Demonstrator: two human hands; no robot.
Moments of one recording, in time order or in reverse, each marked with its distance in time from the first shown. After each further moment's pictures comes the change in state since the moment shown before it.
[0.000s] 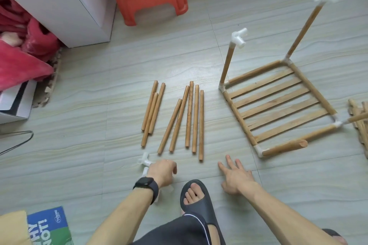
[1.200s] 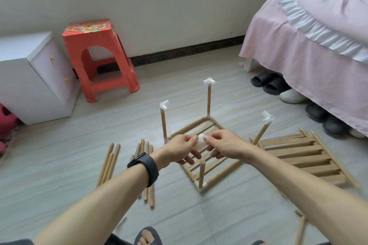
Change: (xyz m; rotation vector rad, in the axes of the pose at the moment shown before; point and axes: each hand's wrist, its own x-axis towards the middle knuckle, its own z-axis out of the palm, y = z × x) left_hand -0.160 0.228 -0.220 -0.842 0.160 0.505; right_hand -0.265 0.120 -0.174 0.926 0.640 -0.307
